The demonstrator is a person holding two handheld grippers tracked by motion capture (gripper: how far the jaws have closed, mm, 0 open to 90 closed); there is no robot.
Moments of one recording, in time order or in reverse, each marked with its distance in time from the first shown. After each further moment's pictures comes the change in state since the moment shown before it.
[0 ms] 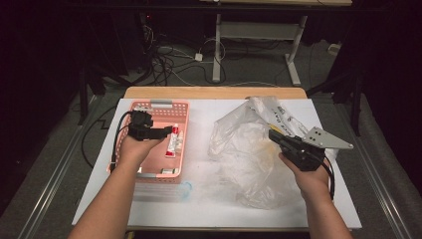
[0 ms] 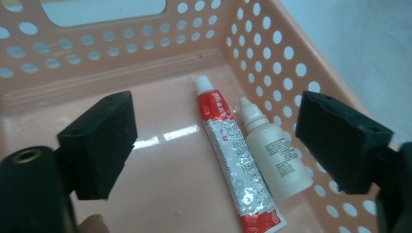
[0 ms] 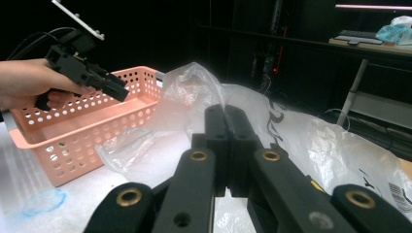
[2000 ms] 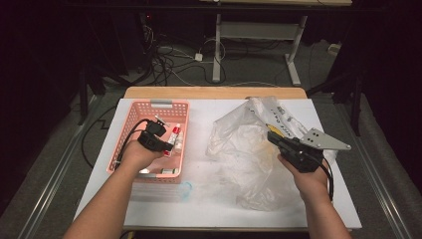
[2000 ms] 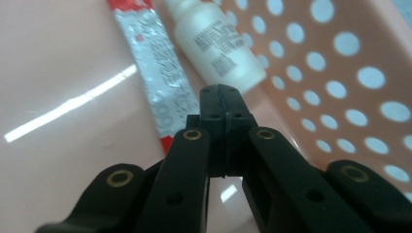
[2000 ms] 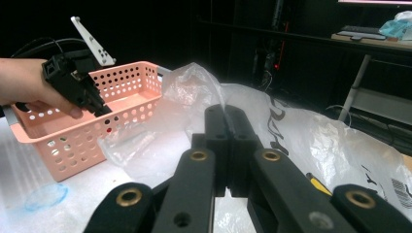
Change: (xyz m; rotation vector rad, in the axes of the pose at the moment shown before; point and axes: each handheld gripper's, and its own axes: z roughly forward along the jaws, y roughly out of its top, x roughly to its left) left arm -0.027 -0.013 0.019 0.393 -0.098 0.207; right arm 0.003 -0.003 0.002 0.015 0.001 0.004
